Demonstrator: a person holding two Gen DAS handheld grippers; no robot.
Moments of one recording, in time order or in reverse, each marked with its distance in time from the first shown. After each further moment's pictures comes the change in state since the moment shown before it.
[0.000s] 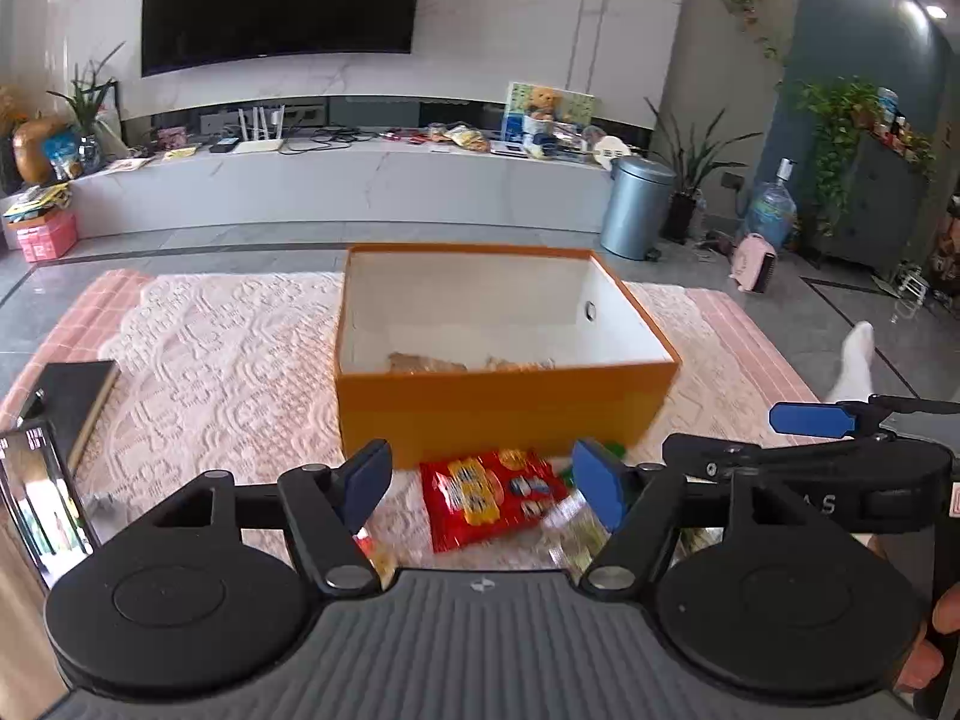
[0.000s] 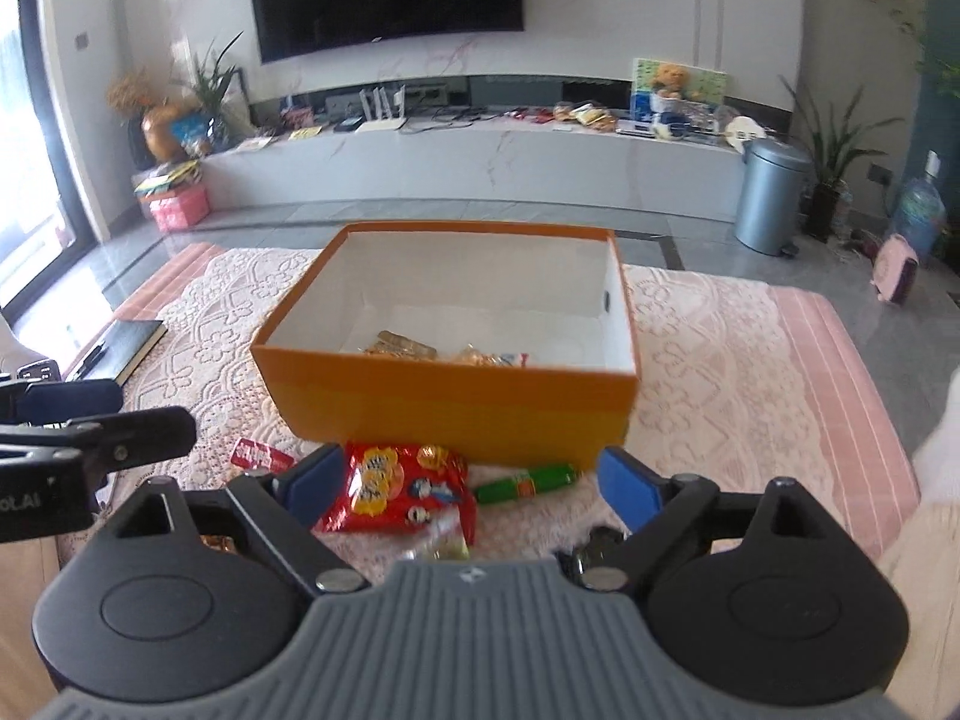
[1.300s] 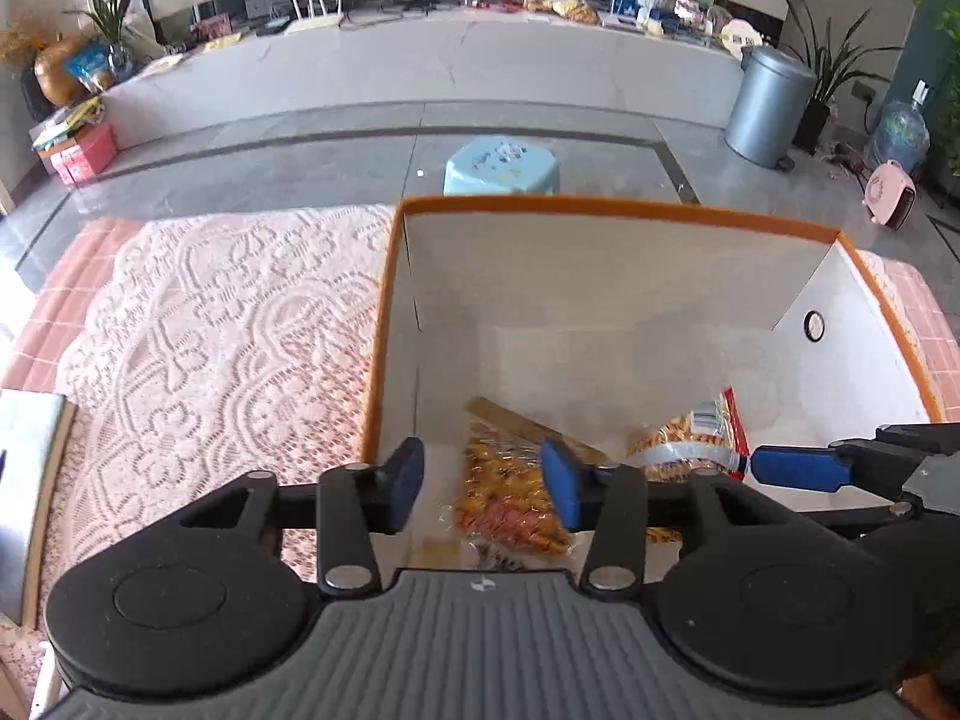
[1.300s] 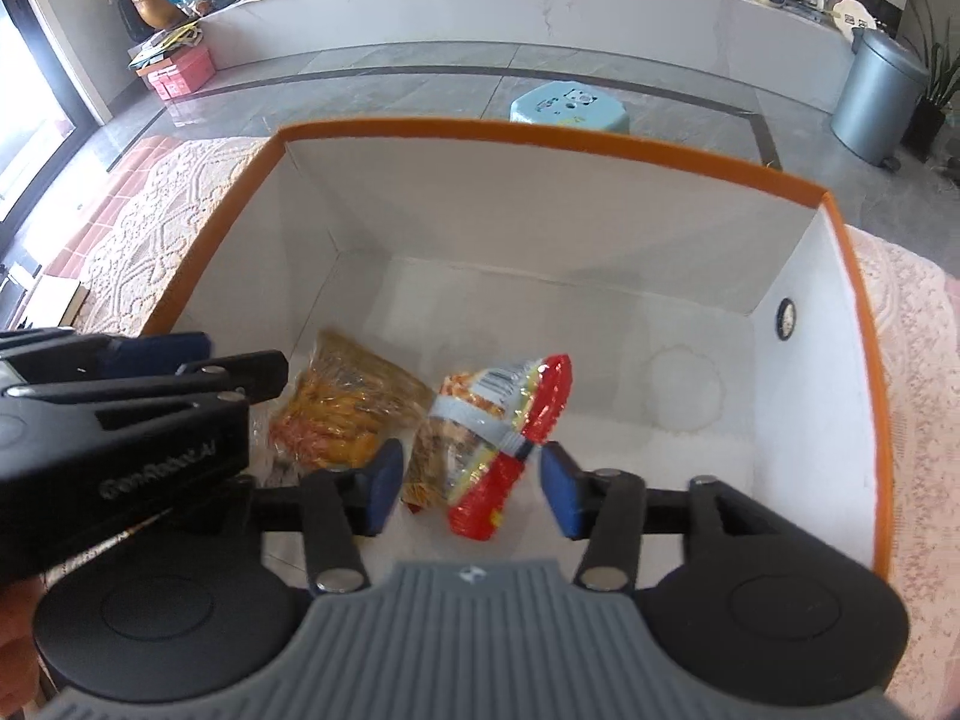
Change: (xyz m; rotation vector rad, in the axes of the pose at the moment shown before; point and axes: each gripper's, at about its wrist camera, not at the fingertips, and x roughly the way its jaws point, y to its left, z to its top) left arm 0.213 0.054 0.100 -0.050 0.278 0.203; right arm 0.266 0.019 0.114 -0.050 0.371 0.090
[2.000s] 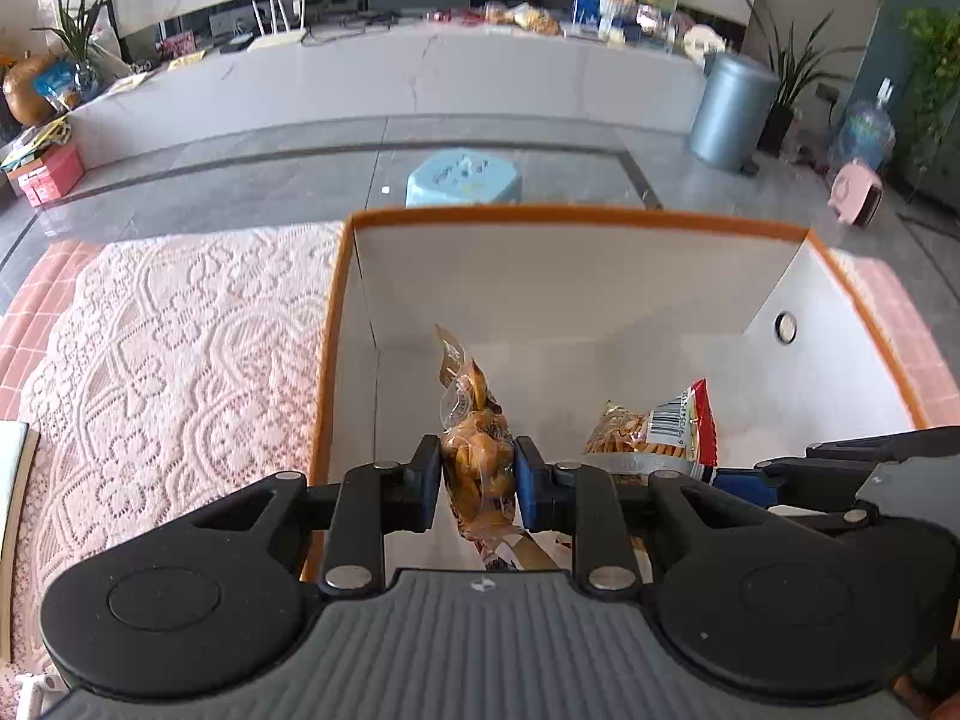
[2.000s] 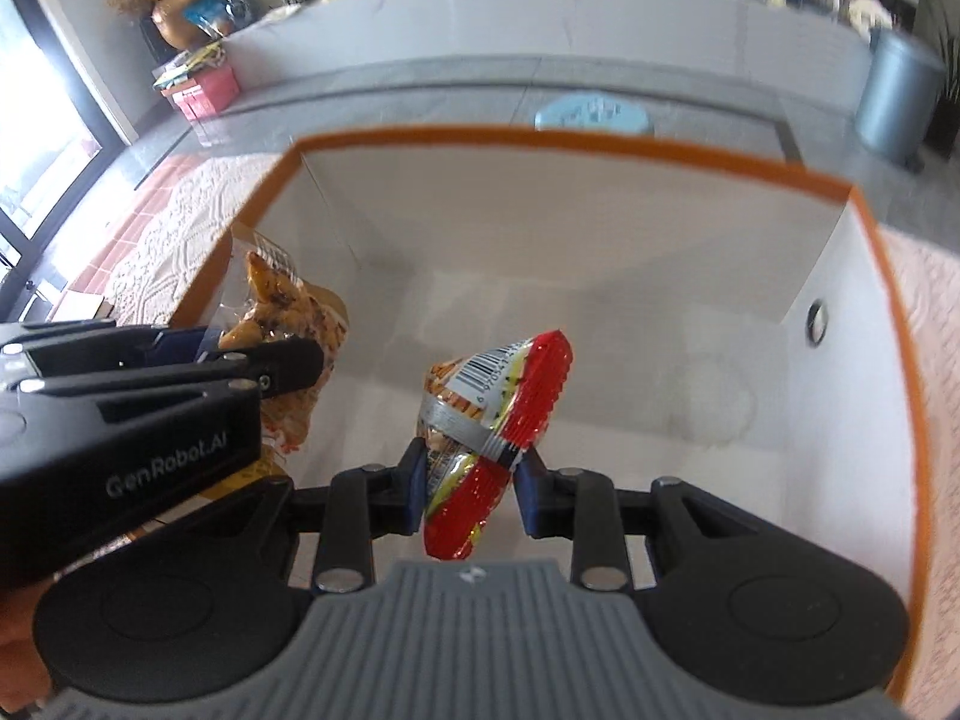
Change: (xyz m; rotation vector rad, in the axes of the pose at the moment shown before) left arm 0.017 -0.007 -0.009 0.034 -0.016 -0.065; right arm 0.012 -0.010 -0.003 0.026 -0.015 0.087
